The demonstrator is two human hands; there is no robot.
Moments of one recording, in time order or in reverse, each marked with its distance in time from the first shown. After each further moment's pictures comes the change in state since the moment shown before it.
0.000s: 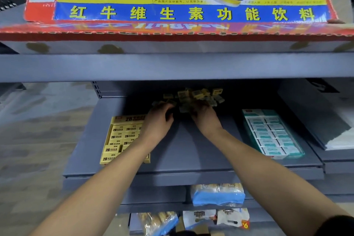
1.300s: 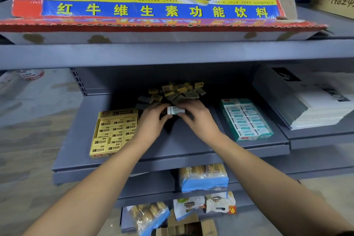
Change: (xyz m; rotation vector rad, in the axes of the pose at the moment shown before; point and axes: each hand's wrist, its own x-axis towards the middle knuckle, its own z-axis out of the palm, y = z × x) left_hand -0.032 0.033 0.001 -0.176 0.017 0.109; right_hand -0.070 -0.004 -0.051 0.570 0.271 -0.031
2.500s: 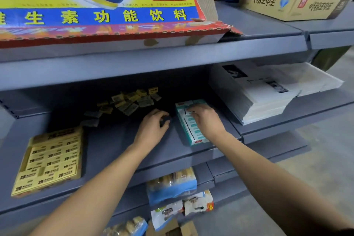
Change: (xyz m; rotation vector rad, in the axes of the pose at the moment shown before) left_hand 0.039 0.076 0.112 -0.063 -0.188 0.019; right_hand -0.044 0.110 -0.108 -0.339 -0.053 0.324
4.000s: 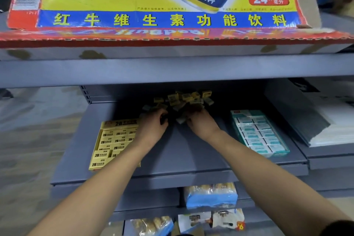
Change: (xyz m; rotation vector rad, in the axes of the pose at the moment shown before) left_hand -0.031 -0.096 -0.110 0.263 0.153 -0.185; right_hand 0.070 -0.131 0.107 -0.091 -0.269 -0.319
